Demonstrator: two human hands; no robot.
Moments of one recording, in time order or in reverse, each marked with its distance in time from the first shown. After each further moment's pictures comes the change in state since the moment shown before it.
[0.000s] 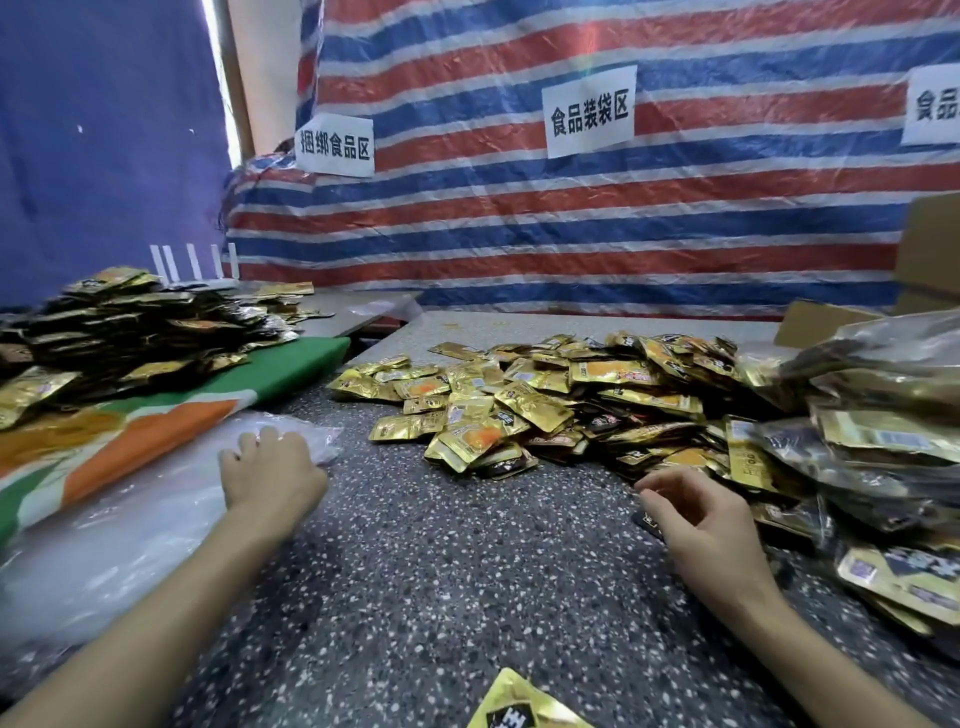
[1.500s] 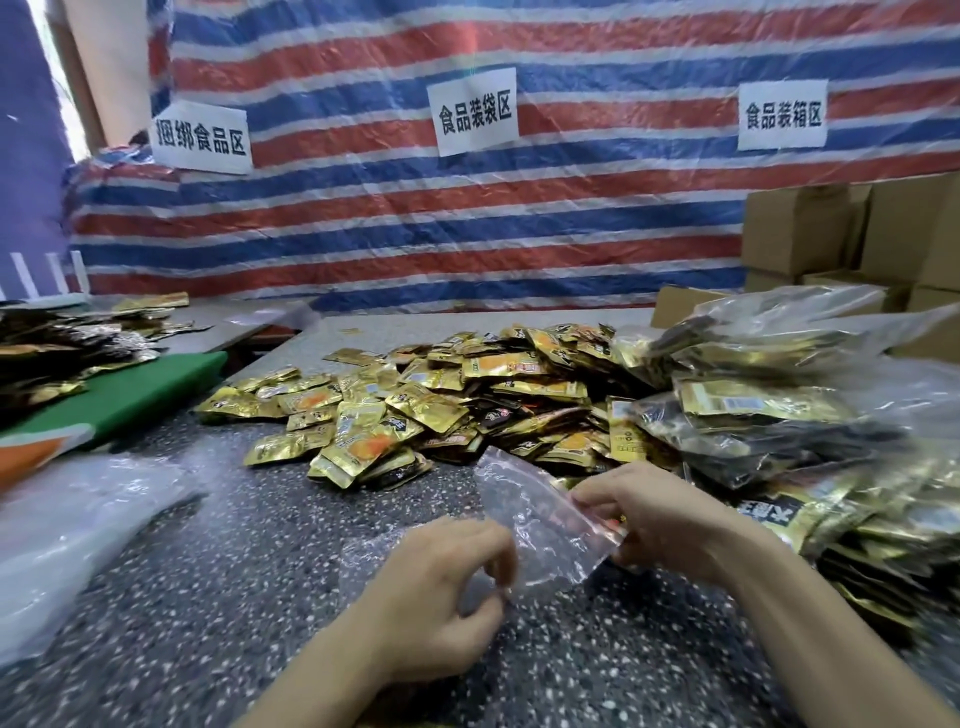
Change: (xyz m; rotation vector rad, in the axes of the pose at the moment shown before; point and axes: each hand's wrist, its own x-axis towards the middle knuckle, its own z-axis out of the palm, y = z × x) left_hand -0.140 0.150 0.004 -0.742 -0.126 1.291; right_hand 0.019 -0.019 -0.060 0.173 -0.450 0.686
